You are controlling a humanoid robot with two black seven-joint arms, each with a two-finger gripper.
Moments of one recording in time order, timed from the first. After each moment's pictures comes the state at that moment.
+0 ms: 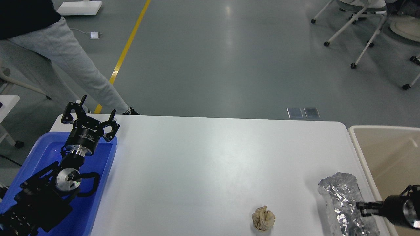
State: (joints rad) left arm -0.58 0.34 -0.74 -0.46 -0.16 -0.63 -0.53; right arm 0.33 -1.01 0.59 1.34 -1.76 0.33 0.09
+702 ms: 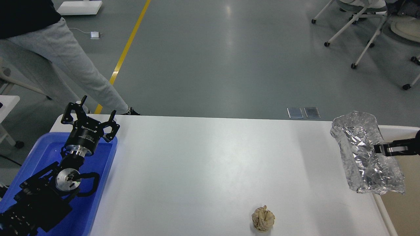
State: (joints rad) left arm -0.58 0.34 -0.74 -0.46 -0.16 -0.63 -0.53; right arm 0.81 -1.27 0.59 1.52 -1.54 0.71 0.10
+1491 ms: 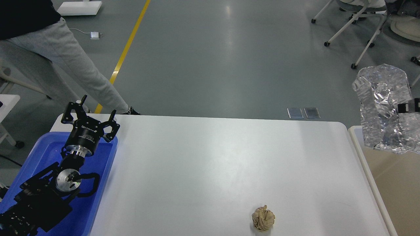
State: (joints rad) left arm -0.58 0.34 -0.74 -0.46 -0.16 -0.63 -0.53; right arm 1.00 -1.32 0.58 1.39 -1.35 0.77 0.10
